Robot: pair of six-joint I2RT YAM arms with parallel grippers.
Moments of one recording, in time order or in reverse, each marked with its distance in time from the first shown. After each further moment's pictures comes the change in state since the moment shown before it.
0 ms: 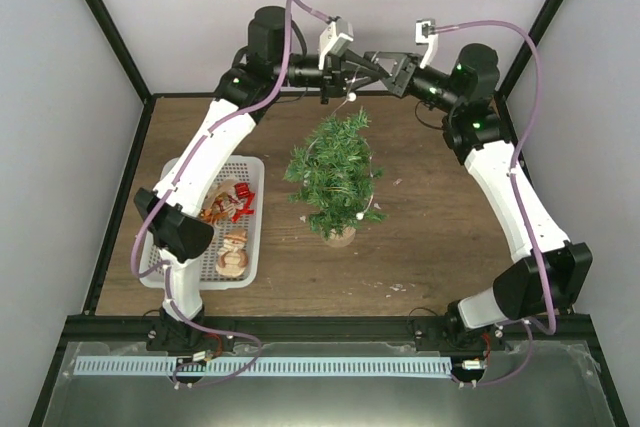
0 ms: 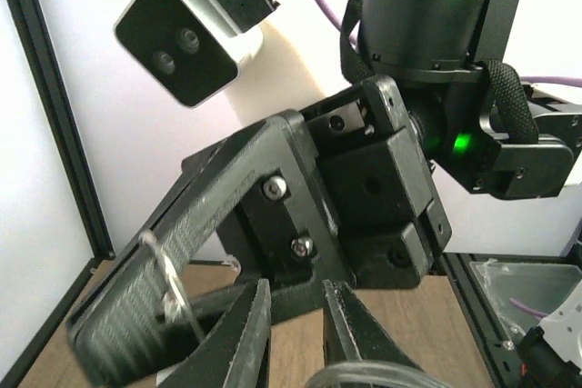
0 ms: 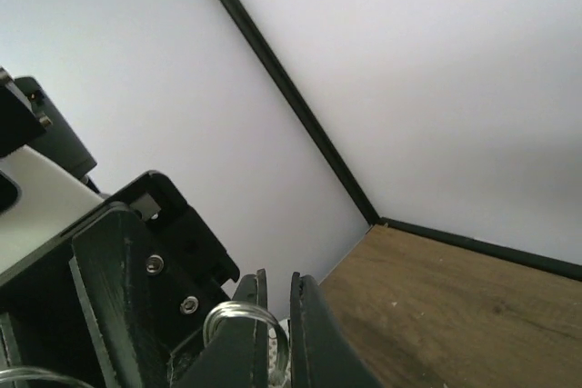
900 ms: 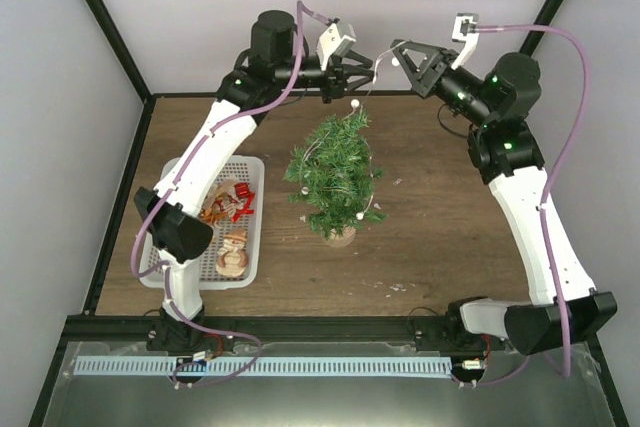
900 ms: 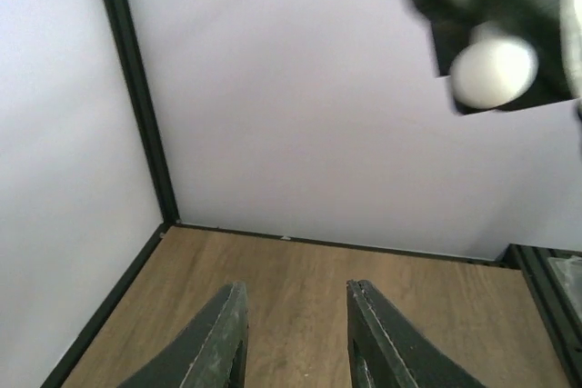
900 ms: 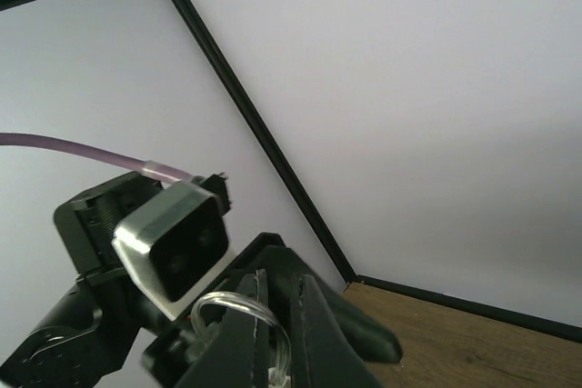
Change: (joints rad) left arm 0.000 -0.010 -0.035 -0.016 -0.148 0.062; right arm -0.034 -0.174 -0.001 -0.062 0.140 0.012
